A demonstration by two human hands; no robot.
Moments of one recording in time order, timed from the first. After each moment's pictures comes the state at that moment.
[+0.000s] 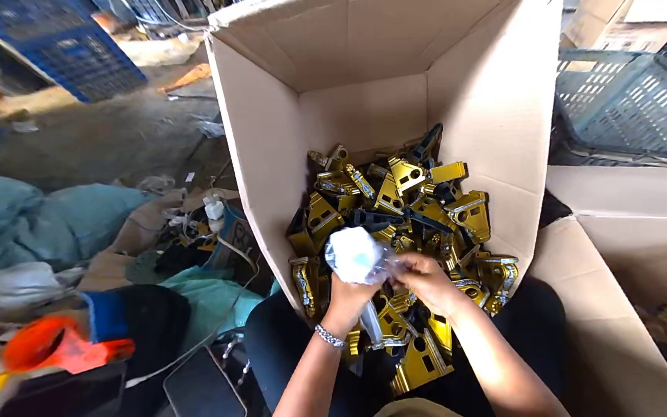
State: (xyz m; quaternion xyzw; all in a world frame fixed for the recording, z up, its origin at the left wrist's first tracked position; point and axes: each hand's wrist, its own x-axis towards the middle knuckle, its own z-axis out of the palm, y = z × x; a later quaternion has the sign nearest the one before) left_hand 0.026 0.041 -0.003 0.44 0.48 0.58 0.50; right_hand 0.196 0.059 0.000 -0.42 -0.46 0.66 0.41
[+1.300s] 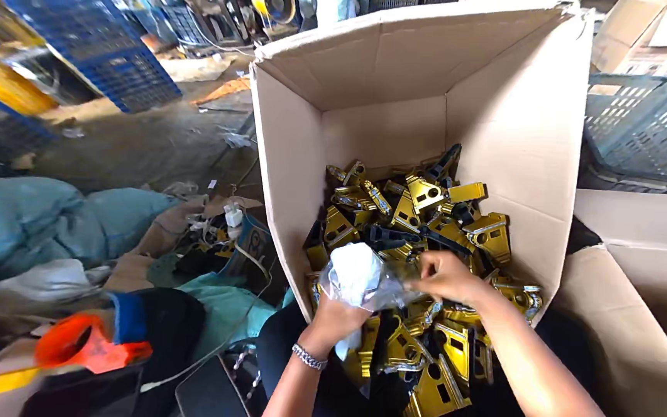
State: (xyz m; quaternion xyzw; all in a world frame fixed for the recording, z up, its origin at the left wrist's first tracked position) left_hand -0.028 0.042 0.003 0.62 0.48 0.51 0.34; right_hand 0.209 0.104 0.042 -0.49 -0.66 0.53 0.22
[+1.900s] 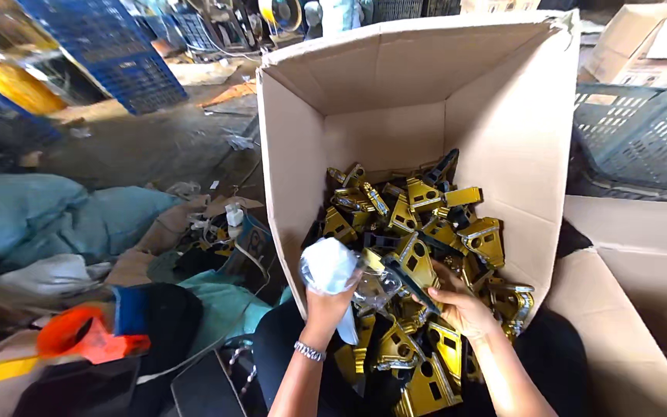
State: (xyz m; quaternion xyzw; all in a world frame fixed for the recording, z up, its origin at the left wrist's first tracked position) left_hand -0.016 0.043 -0.003 0.48 0.56 0.61 0.29; right_hand 0.230 0.056 -0.009 -0.35 -0.30 0.73 0.50
